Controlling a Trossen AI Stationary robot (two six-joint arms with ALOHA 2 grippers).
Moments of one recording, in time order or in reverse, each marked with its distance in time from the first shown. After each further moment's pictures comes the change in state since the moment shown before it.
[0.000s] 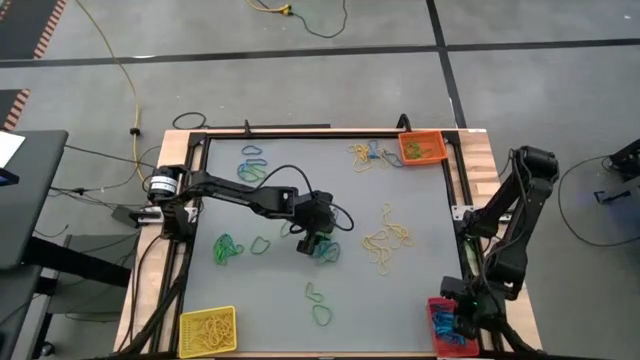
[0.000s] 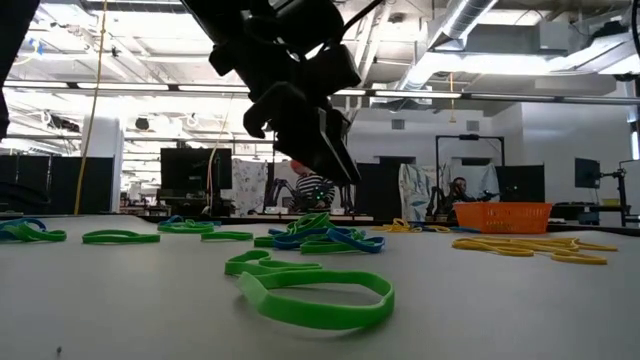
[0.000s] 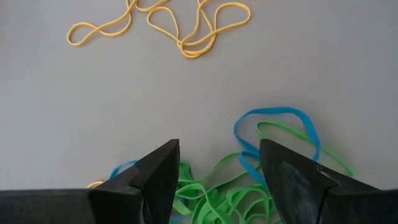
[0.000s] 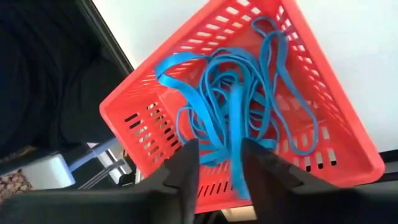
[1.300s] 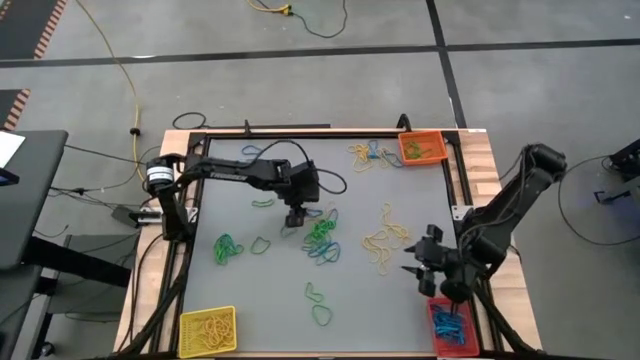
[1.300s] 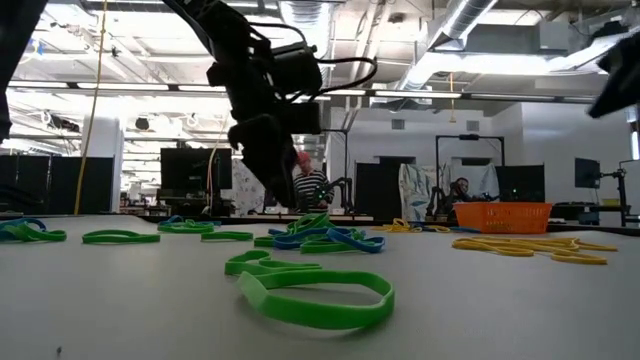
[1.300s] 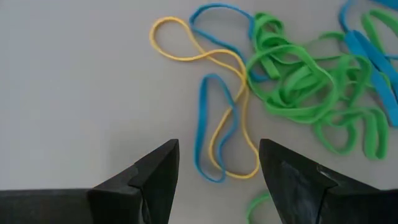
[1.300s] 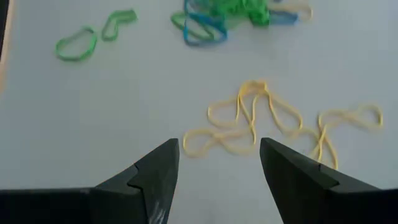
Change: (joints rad) left arm 0.225 -0.032 -0.005 -0.318 0.038 -0.091; right arm -0.314 -0.086 0.000 -0.134 0.721 -0.774
